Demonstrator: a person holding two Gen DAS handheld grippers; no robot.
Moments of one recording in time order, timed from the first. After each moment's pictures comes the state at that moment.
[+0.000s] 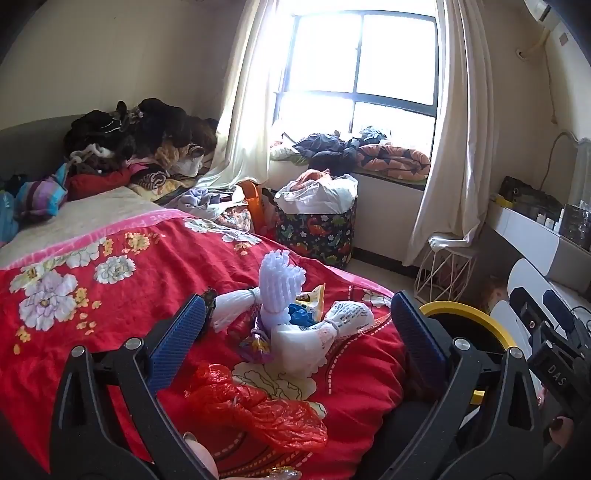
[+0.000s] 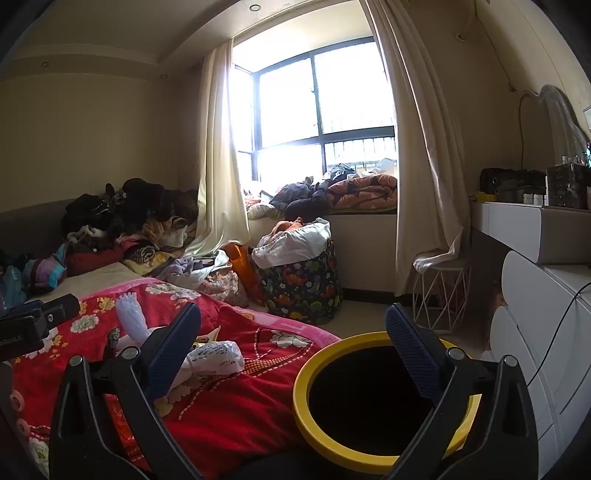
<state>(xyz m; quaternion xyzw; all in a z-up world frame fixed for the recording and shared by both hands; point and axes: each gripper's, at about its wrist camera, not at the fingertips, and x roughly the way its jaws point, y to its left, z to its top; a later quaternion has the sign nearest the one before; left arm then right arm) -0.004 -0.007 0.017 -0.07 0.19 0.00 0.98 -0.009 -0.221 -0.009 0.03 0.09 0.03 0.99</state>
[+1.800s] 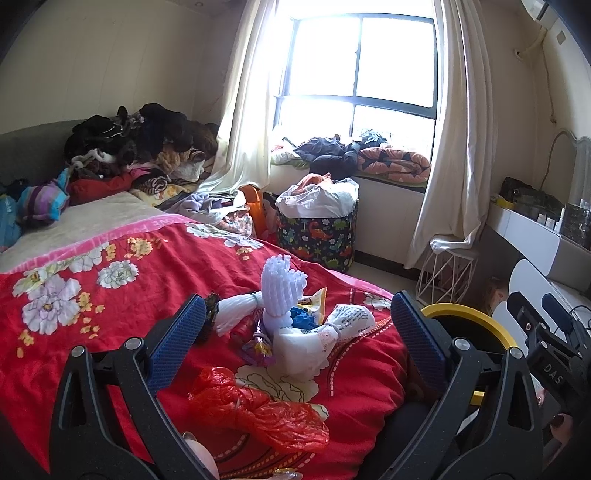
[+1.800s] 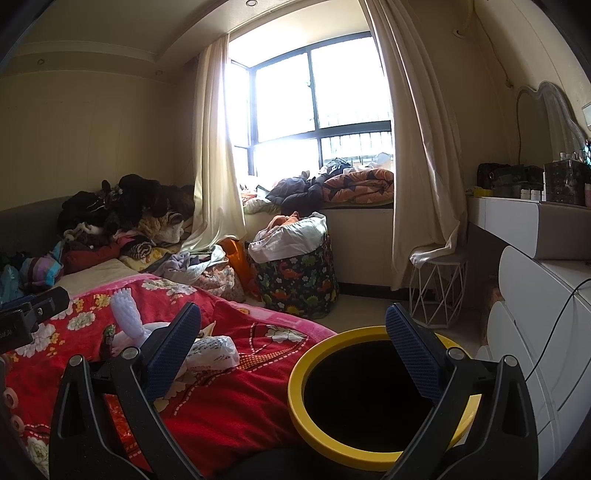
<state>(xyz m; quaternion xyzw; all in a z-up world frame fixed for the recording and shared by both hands) -0.008 -0.005 0.021 -0.06 0.18 0.01 0.98 -0.011 -0.238 -0.014 0.03 0.10 0.04 0.99</state>
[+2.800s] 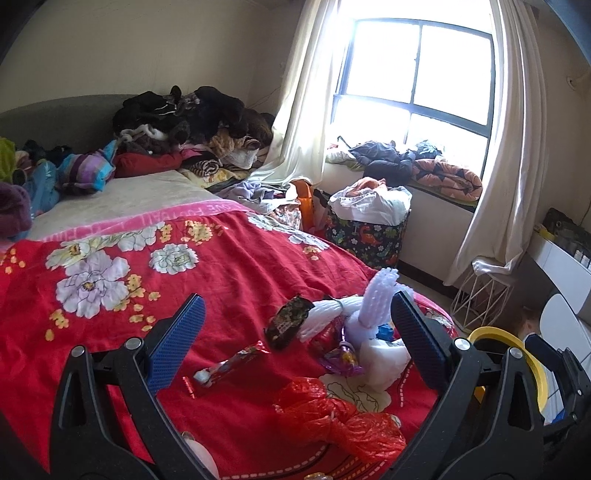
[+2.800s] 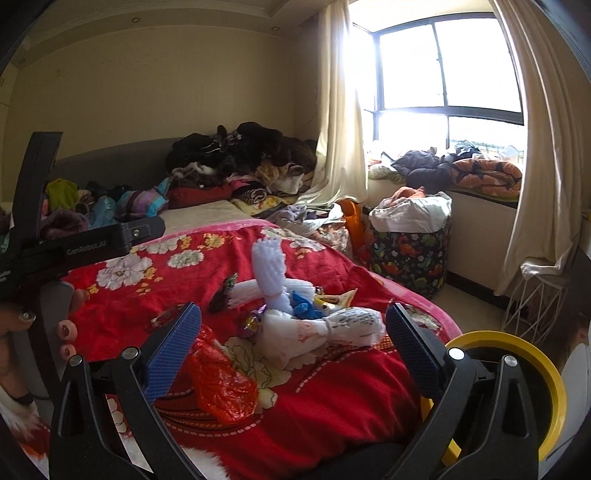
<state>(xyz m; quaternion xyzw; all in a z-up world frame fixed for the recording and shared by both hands) -0.002 0.088 0.004 -0.11 0.19 0.10 0.97 0.004 -0.126 -0.014 -0.06 0.18 0.28 0.94</state>
